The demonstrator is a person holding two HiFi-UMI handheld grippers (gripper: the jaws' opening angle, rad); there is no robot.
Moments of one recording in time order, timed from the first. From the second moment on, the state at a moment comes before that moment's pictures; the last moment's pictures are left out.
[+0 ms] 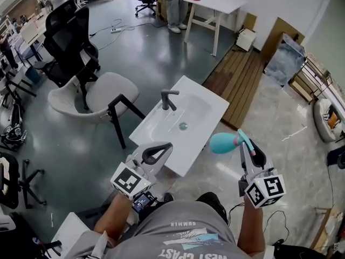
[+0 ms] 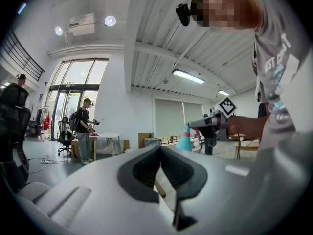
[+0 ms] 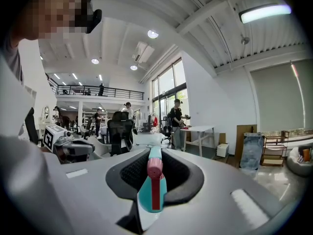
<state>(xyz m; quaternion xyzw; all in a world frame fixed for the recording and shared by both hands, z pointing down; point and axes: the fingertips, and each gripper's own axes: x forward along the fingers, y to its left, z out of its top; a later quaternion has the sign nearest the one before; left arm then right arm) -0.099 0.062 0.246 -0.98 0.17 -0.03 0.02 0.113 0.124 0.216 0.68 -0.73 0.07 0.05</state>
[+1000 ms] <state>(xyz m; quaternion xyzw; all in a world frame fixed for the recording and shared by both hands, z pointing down) -0.069 -0.030 0.261 -0.96 0.26 -0.06 0.02 0.173 -0.013 0.246 0.63 -0.77 0.08 0.05</state>
